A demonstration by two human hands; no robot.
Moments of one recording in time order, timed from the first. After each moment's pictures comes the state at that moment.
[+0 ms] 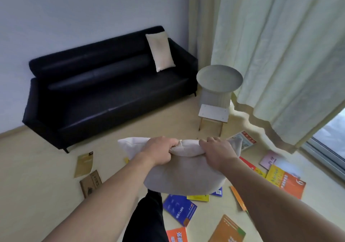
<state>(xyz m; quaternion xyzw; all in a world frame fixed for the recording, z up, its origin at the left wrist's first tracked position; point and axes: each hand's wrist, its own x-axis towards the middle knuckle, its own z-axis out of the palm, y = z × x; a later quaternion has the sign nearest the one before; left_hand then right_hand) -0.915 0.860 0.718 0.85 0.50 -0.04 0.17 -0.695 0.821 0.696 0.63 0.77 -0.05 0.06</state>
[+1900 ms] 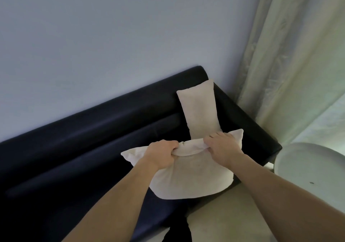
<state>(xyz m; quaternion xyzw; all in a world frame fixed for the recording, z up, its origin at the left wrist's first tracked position) -1.093 1.954 0.695 0.81 0.56 -0.05 0.18 -0.857 1.943 0.686 0.59 0.80 -0.06 0.03</state>
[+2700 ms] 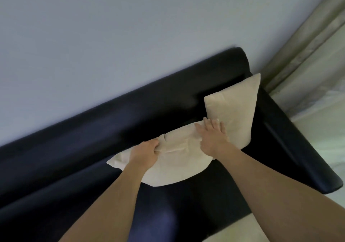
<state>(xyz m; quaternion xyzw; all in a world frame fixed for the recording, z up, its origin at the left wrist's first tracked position) -1.241 2.228 0.551 0.71 0.65 -0.08 0.25 -0.991 2.254 0.567 0.63 0.73 -0.20 0.18</state>
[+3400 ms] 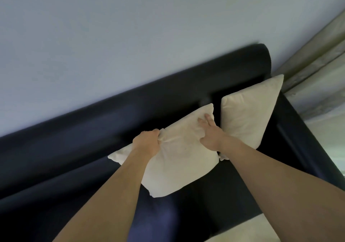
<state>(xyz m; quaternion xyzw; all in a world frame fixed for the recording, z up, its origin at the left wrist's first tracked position) -1.274 2.280 0.519 0.68 0.67 -0.16 0.25 -1.029 2.301 0.532 0.64 0.63 -0.42 0.14</state>
